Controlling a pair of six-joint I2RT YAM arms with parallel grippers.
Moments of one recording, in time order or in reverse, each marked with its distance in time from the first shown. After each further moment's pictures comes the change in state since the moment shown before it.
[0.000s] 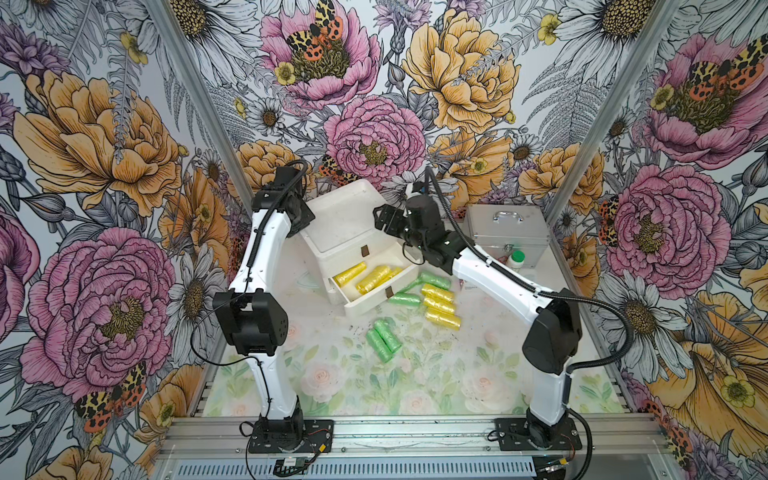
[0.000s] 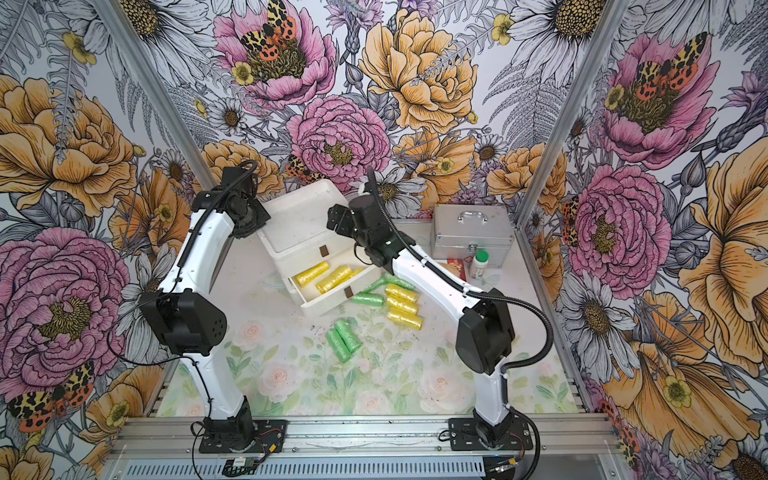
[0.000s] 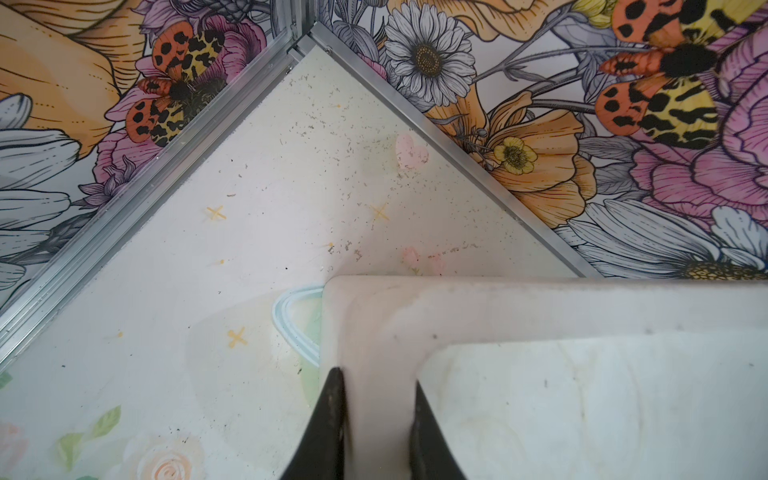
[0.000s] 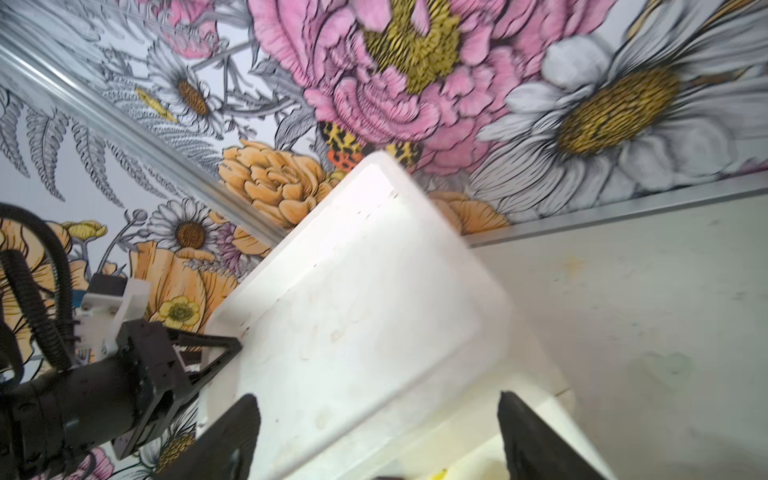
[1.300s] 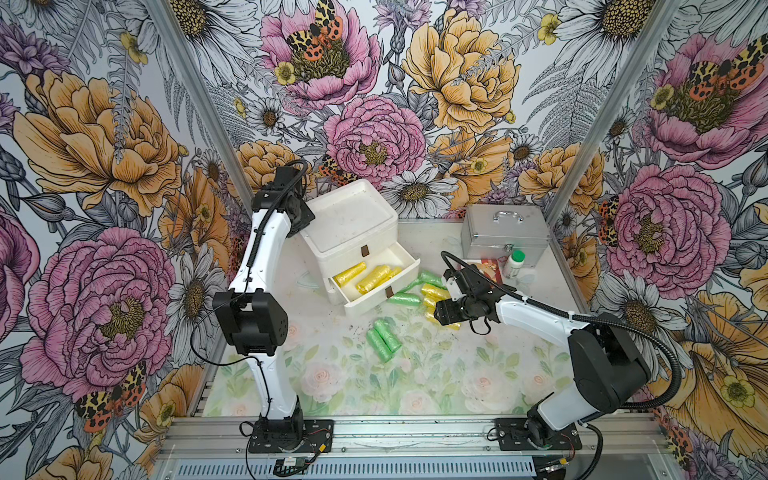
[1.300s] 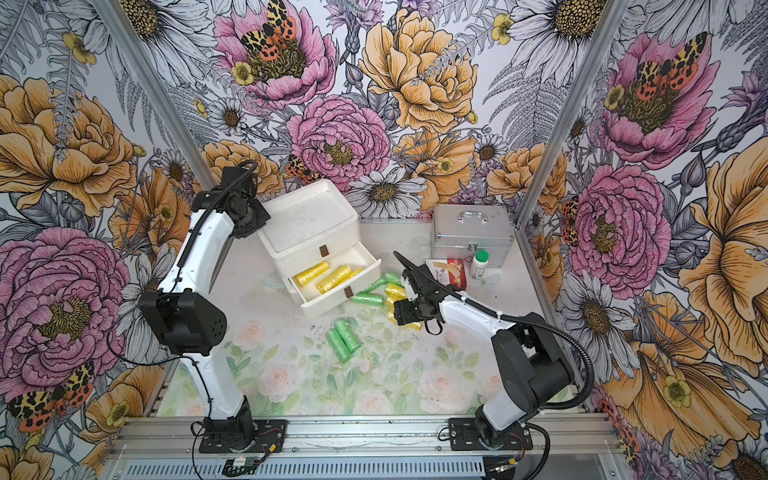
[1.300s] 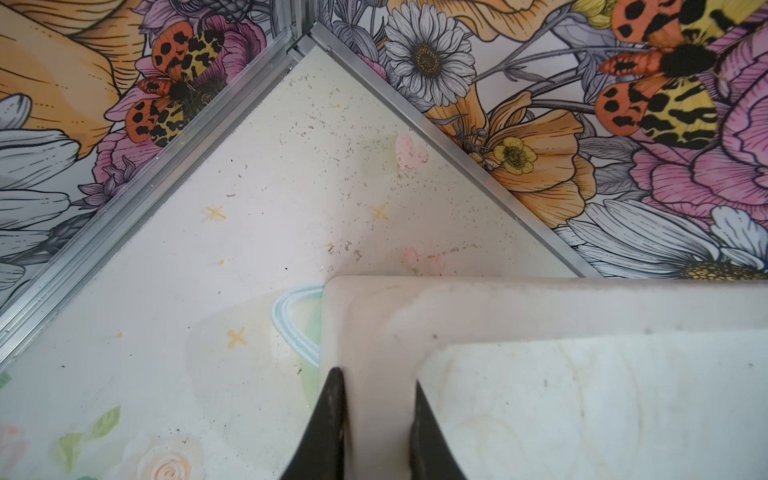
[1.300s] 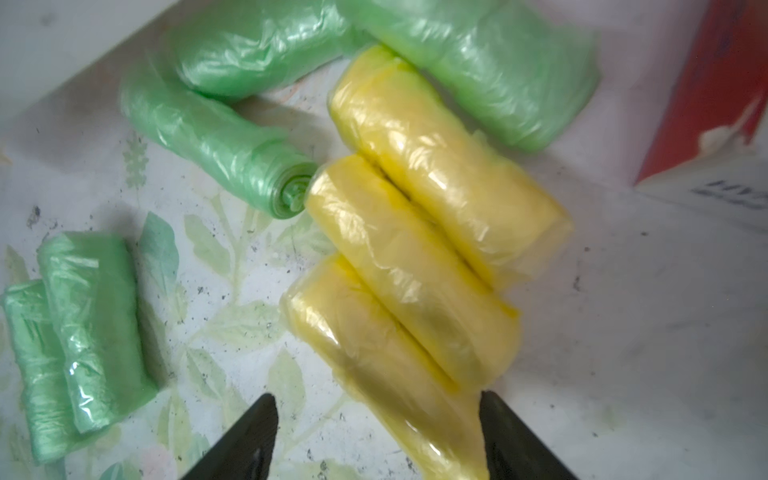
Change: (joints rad) left arm 0.000 0.000 -0.002 0.002 0.000 0.000; right arm -0.150 -0.282 -0.821 -0.224 -0.282 -0.494
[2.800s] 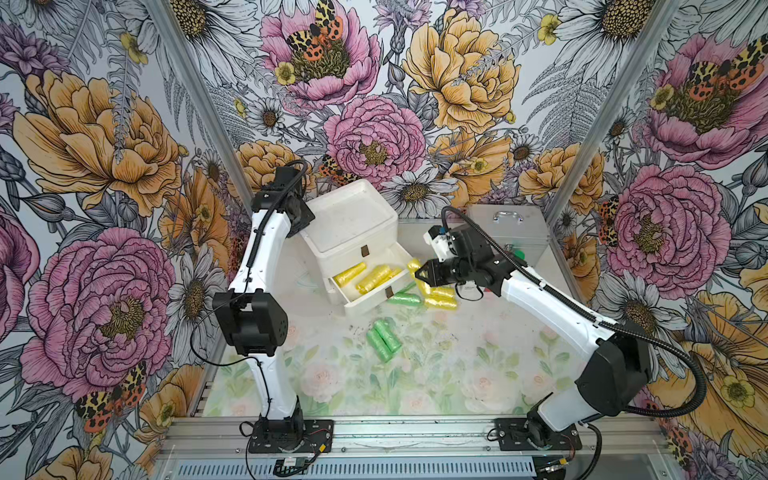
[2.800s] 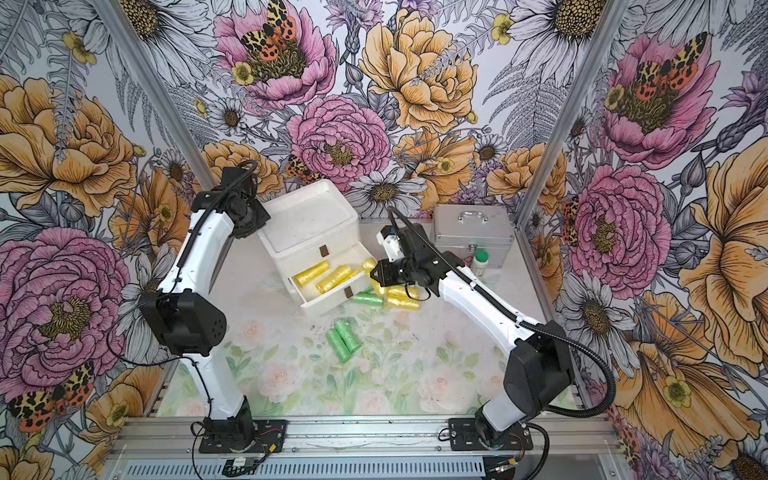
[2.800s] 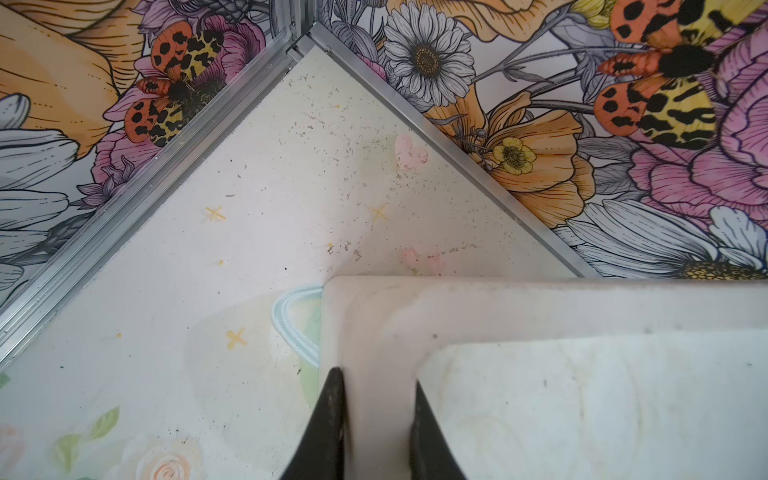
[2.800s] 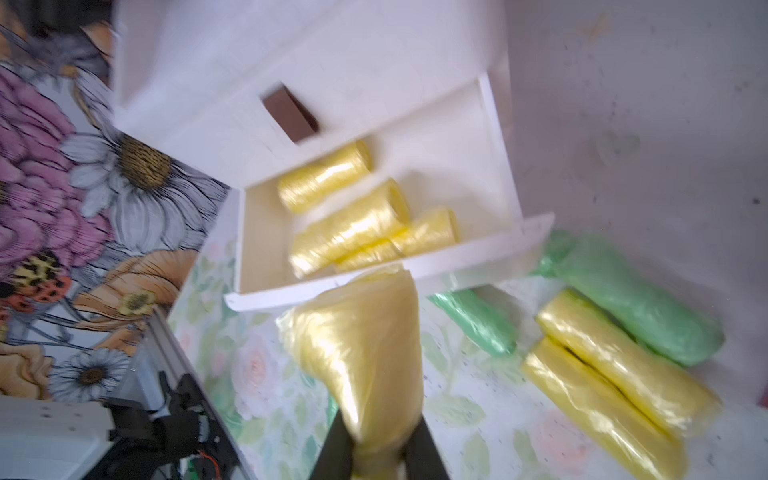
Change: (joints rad) left arm 0.001 -0.002 -0.006 0.006 0.002 0.000; right arm 0.039 -0.026 0.487 -0.109 -0.266 0.167
